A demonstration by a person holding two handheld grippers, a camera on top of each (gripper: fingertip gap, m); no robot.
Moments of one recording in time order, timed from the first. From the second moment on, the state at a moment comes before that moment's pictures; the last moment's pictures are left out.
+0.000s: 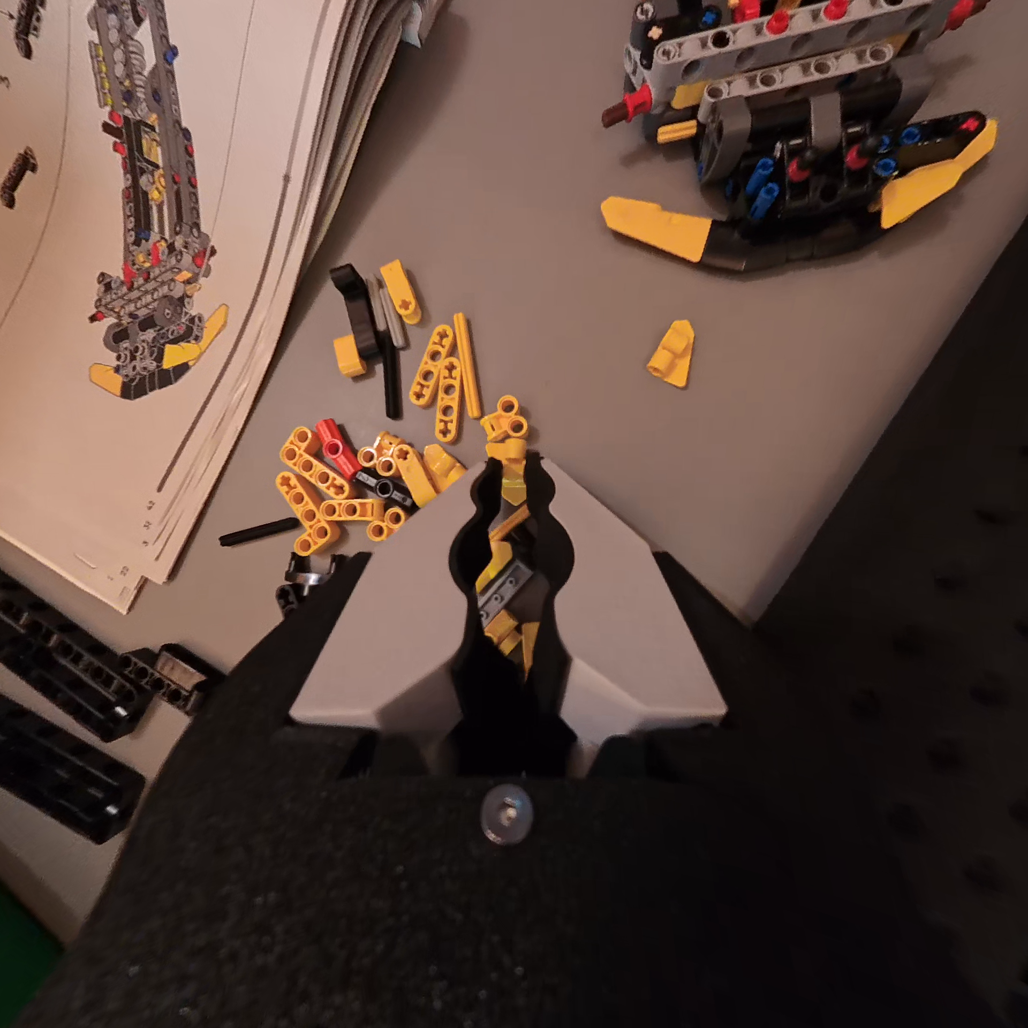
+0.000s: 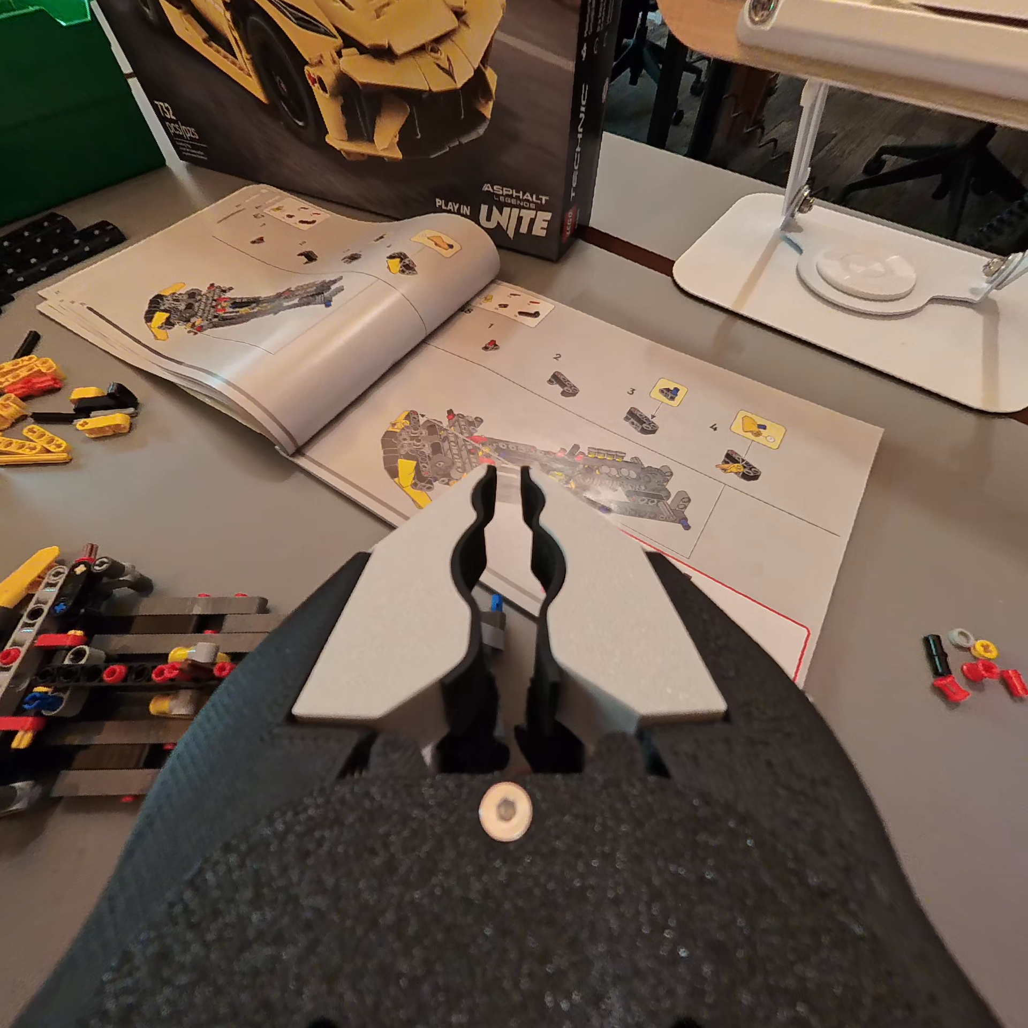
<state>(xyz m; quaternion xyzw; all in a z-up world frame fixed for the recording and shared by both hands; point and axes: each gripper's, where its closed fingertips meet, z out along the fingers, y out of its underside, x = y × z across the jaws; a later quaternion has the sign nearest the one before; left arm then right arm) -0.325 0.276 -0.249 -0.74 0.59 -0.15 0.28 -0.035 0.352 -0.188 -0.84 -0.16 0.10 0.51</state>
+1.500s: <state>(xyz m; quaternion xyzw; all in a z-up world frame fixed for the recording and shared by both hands) -0.078 0.162 -0.237 -0.44 0.86 -0.16 0.21 -0.010 0.353 -0.178 -0.83 -0.12 0.12 0.53</state>
